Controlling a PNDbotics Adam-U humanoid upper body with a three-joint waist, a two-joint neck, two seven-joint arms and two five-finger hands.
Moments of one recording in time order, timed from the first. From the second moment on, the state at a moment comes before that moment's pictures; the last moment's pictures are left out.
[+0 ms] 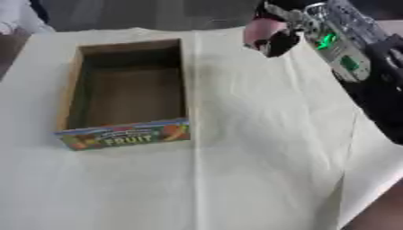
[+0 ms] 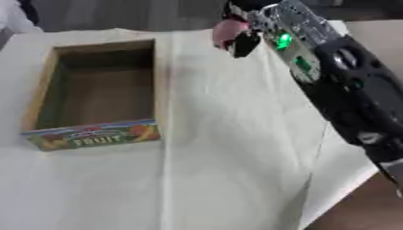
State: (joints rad) left arm -0.21 0.18 0.06 -1.98 0.07 -0.23 0.24; right arm -1.09 -0.64 0.40 -1.43 0.85 0.30 0.62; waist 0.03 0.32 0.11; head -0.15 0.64
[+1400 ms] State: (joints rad) left arm -0.21 0.18 0.05 -1.98 0.08 -0.23 0.23; right arm -1.20 -0.35 0.40 -1.45 0.81 0.34 0.66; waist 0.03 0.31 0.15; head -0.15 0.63
